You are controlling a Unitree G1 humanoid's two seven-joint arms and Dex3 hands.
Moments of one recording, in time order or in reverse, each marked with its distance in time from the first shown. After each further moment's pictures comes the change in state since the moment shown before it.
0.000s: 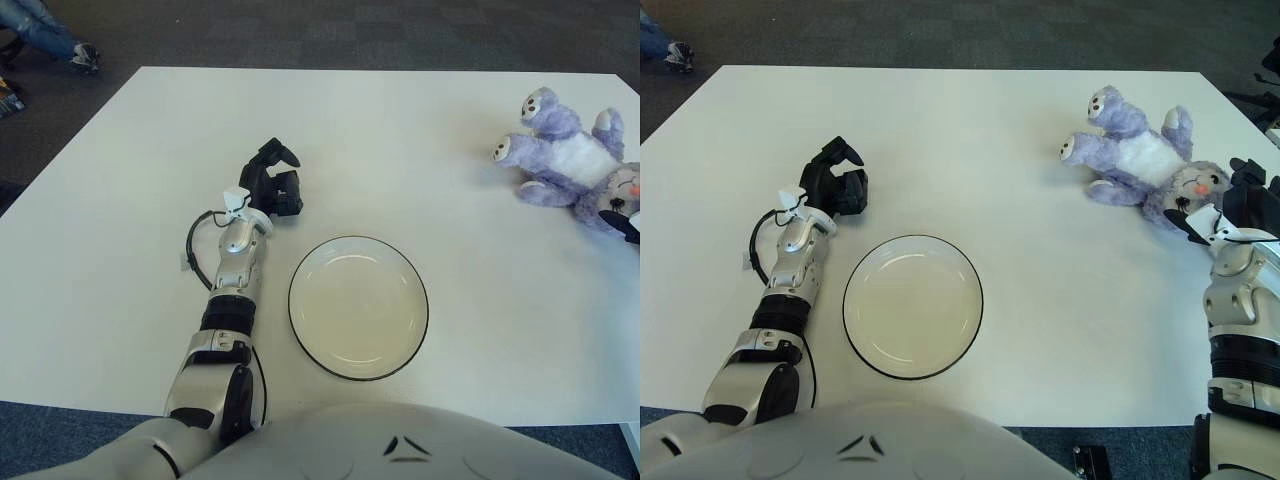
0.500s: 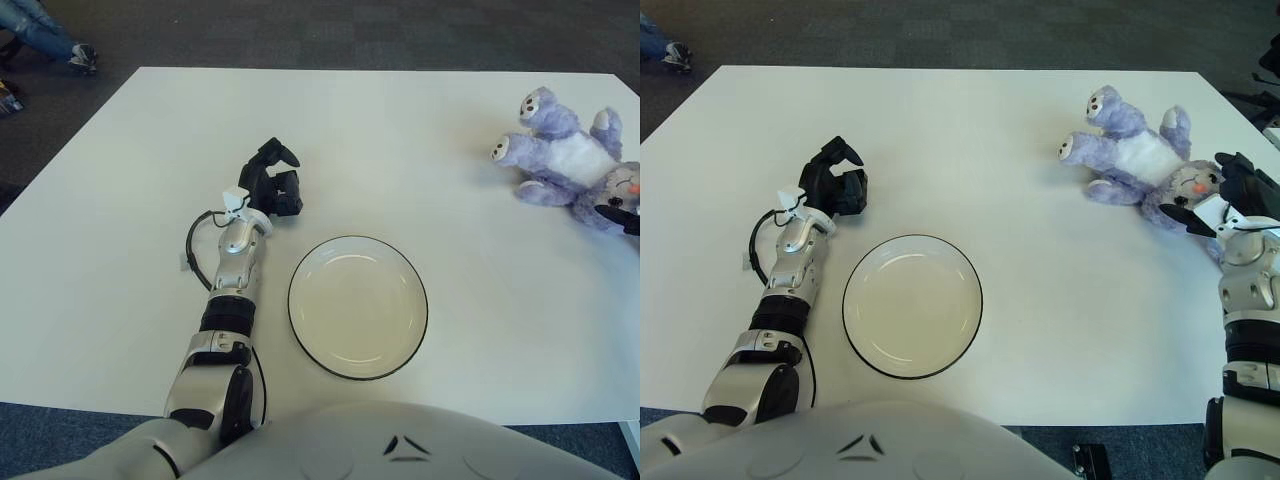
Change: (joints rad) left arm 0.003 0.001 0.002 -0.005 -0.008 -0.002 -0.014; right arm -0.081 -0.060 0.060 0.124 0.077 -0.097 0.060
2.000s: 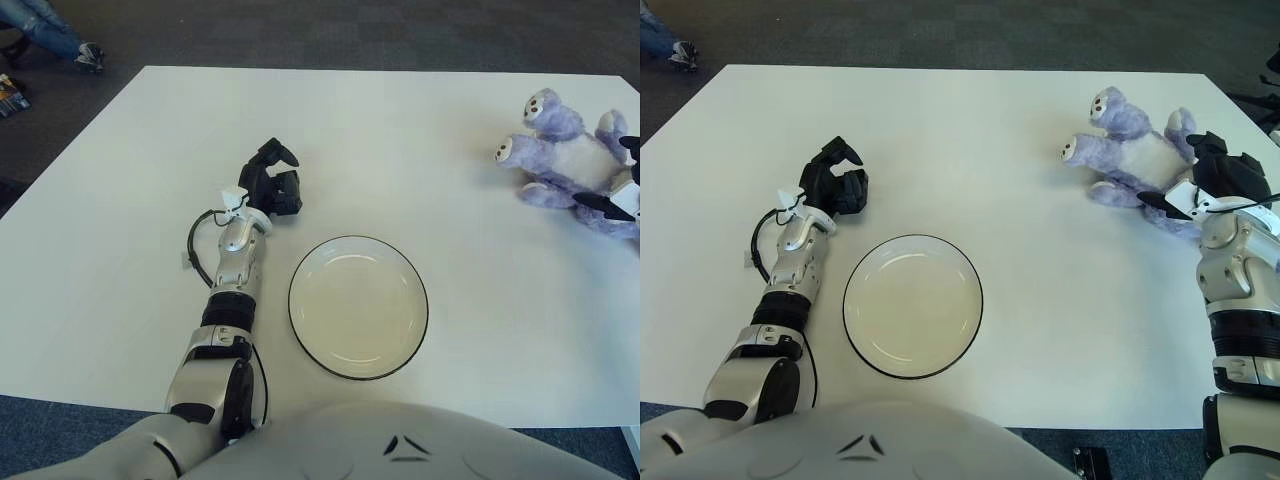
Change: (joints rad) left arm -0.027 0.014 0.024 0.063 -0.022 -0.020 -0.026; right arm -0.018 0.000 0.108 -0.149 -0.047 0.118 0.019
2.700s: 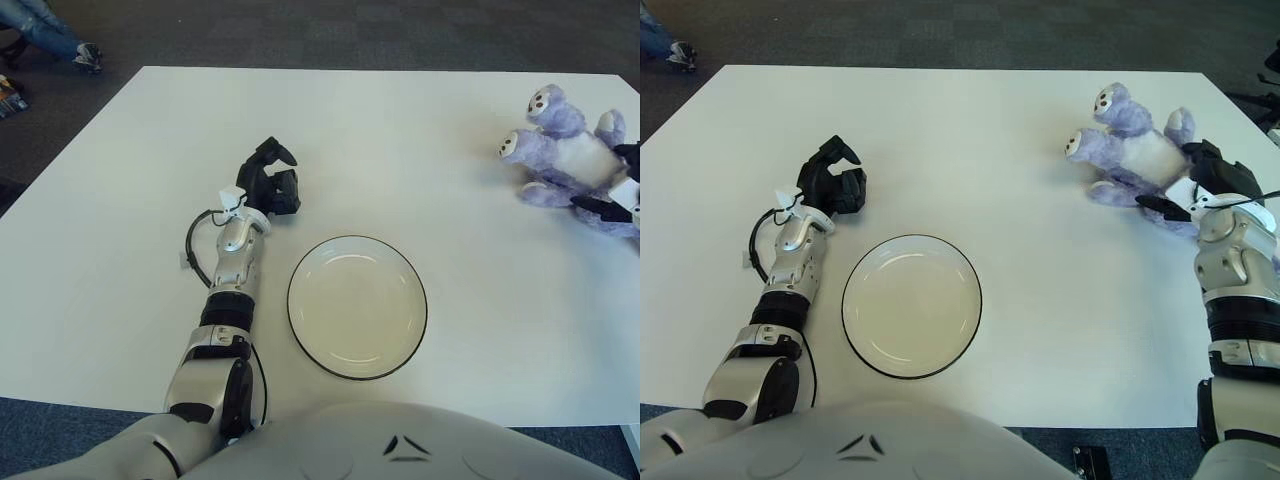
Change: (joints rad) left arm 0.000 0.004 0.008 0.000 -0.001 -0.014 -0.002; right arm -0.105 0.000 0.061 0.150 0.023 0.033 0.066
